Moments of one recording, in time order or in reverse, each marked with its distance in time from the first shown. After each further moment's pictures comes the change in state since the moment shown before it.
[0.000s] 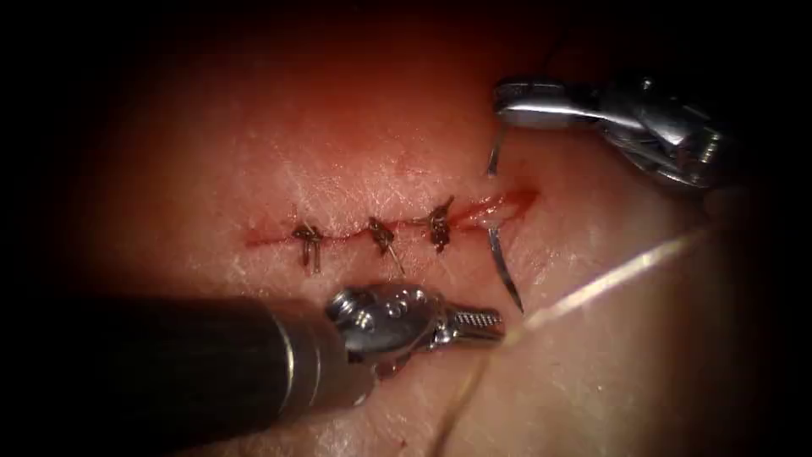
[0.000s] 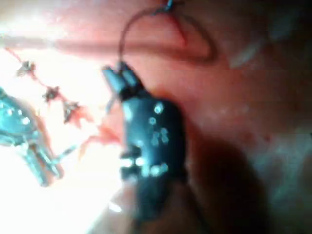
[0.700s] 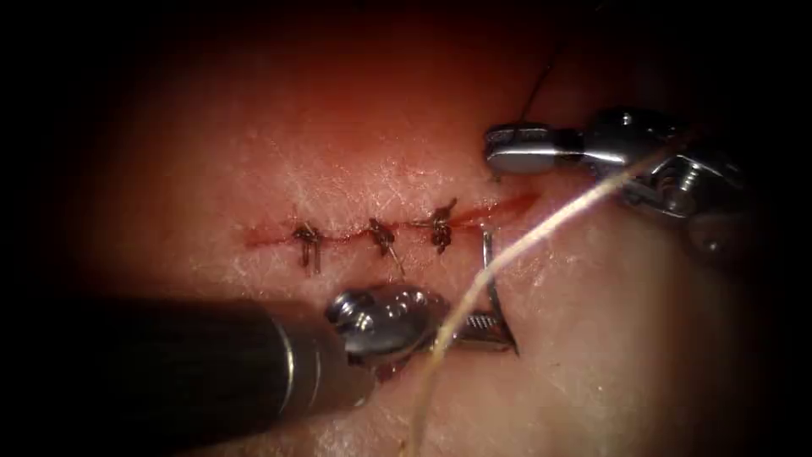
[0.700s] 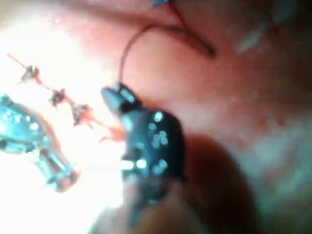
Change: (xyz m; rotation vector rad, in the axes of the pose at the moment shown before) right arm -0.005 -0.002 0.001 0.092 -0.183 0.309; left arm 0.000 0.000 0.000 -0.001 -0.005 0.014
